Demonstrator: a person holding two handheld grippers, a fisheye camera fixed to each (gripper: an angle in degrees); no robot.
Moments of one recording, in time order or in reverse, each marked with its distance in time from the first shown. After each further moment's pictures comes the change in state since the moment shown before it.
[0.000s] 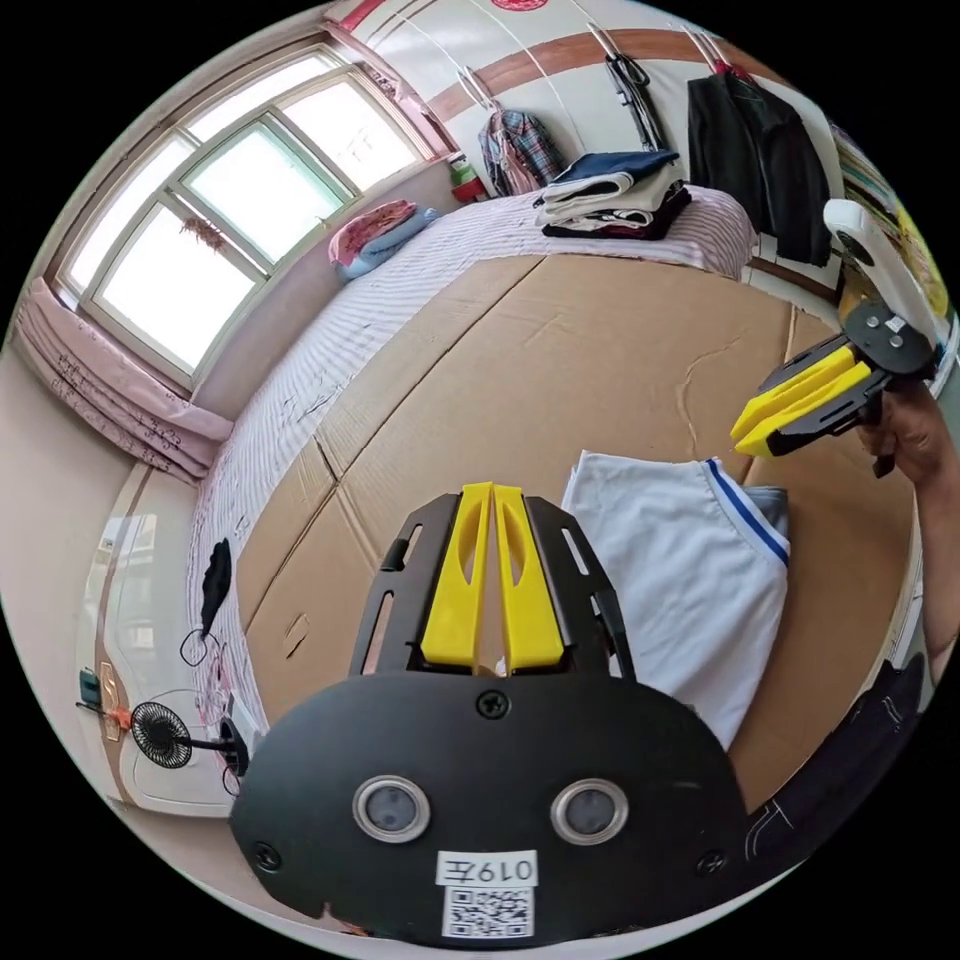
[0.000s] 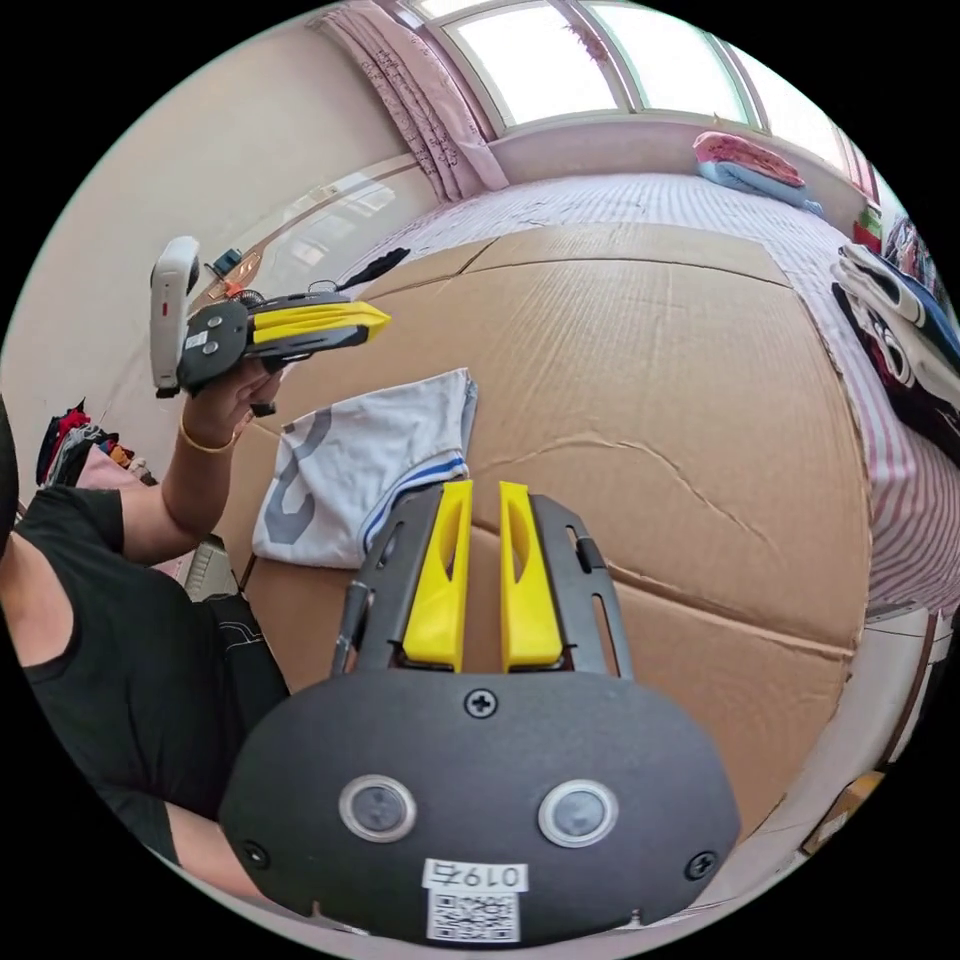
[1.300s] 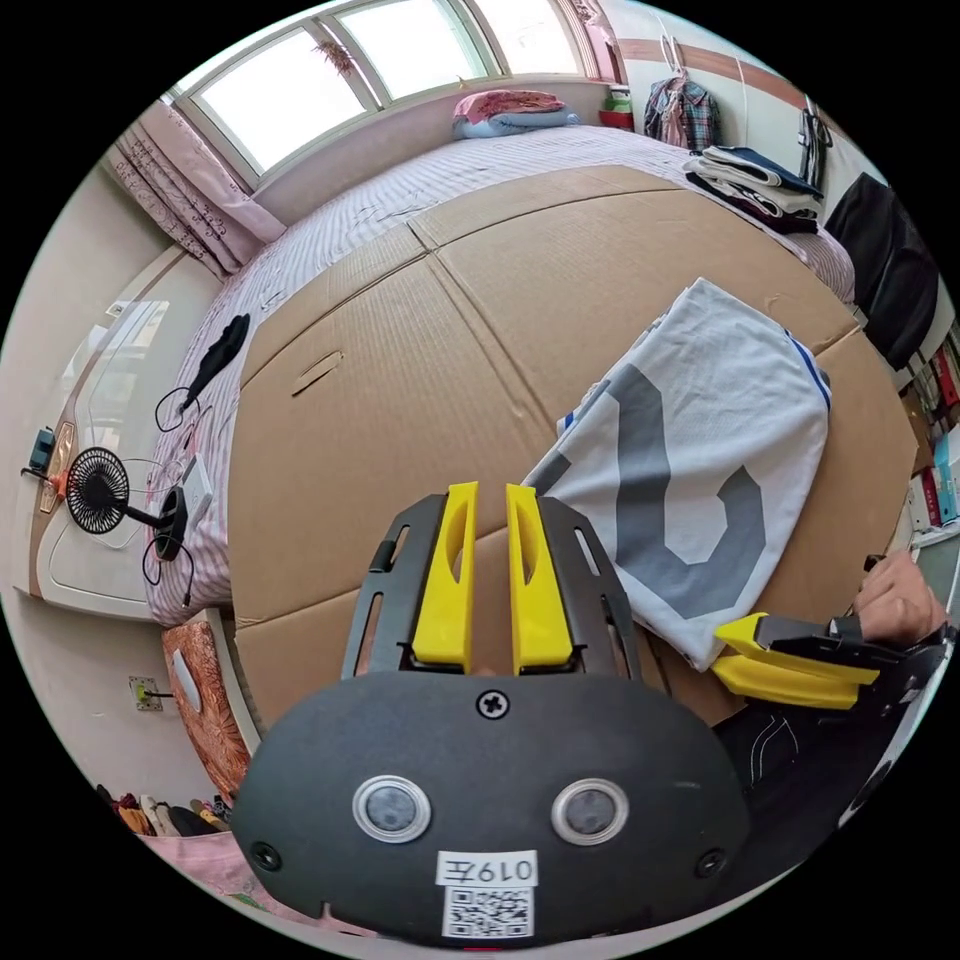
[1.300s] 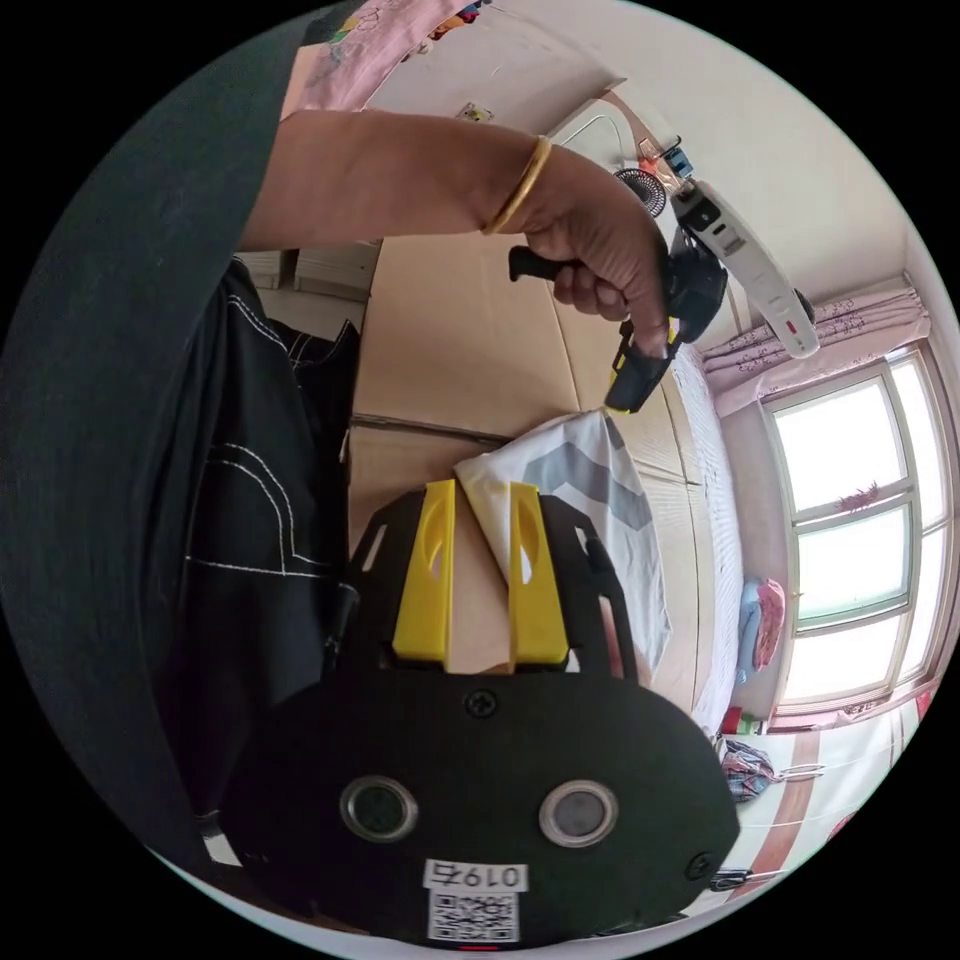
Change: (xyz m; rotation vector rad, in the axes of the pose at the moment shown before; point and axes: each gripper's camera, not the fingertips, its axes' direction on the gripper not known) left arm 0.036 0.209 0.023 -0.279 0.049 -0.387; right arm -0.494 0.203 0.295 -0.071 0.422 -1.218
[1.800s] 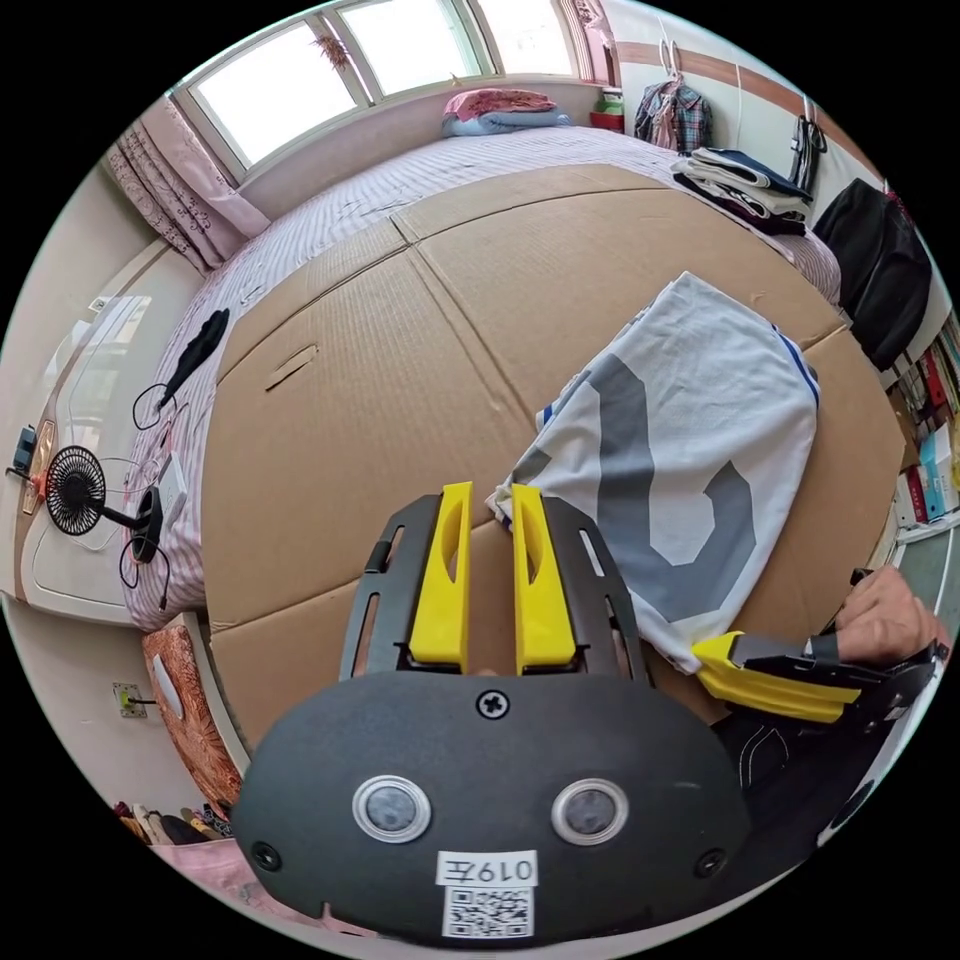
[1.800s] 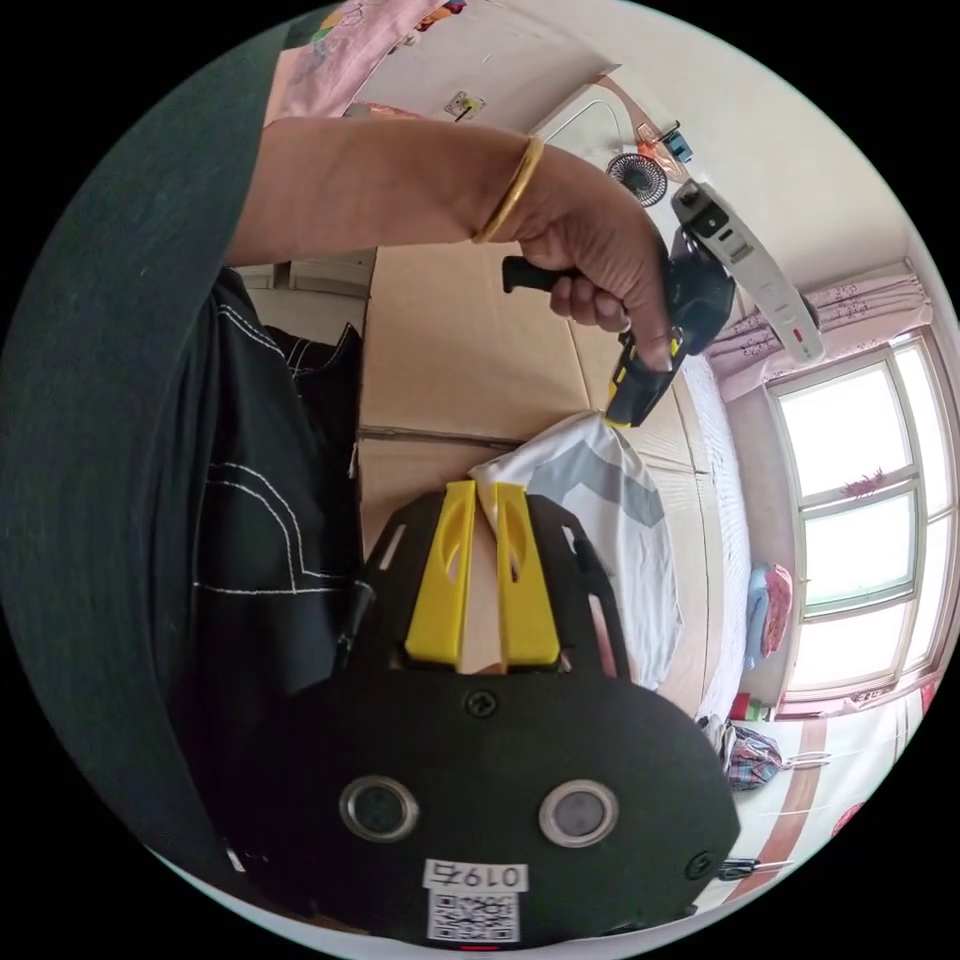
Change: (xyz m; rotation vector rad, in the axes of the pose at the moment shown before) left arm -0.007 0.001 0.035 0.002 0.058 0.004; right arm -0.036 -0.054 0.032 -0.037 -0.015 0.030
